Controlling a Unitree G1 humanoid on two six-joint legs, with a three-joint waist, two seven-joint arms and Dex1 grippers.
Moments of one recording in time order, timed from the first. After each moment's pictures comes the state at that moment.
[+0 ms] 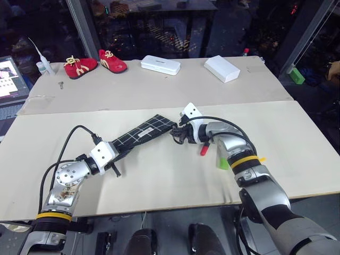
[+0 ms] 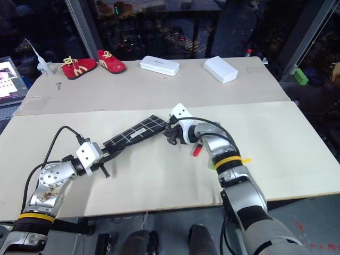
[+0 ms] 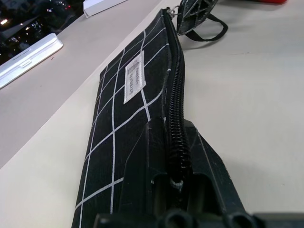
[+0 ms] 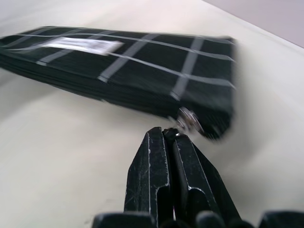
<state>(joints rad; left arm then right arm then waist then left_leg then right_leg) -0.22 0.62 0.01 0.23 -0.16 -0.31 -0.82 -0.93 -0.22 0.22 0.61 0.06 0.44 0.89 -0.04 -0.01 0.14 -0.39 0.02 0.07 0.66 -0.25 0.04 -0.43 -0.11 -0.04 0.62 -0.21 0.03</state>
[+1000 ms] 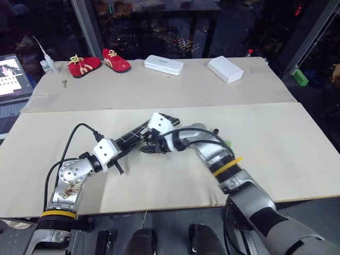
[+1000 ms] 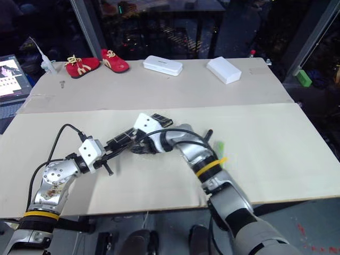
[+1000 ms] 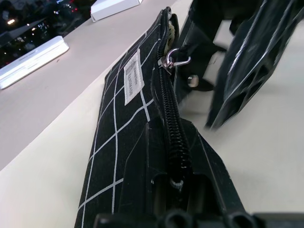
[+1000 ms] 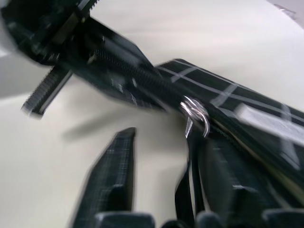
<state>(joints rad) -0.24 0.58 0.02 0.22 -0.16 -0.29 -0.83 -0.86 -0.18 0.35 0.33 0.06 0.52 0.97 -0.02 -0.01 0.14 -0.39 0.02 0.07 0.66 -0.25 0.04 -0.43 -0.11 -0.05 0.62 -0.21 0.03</state>
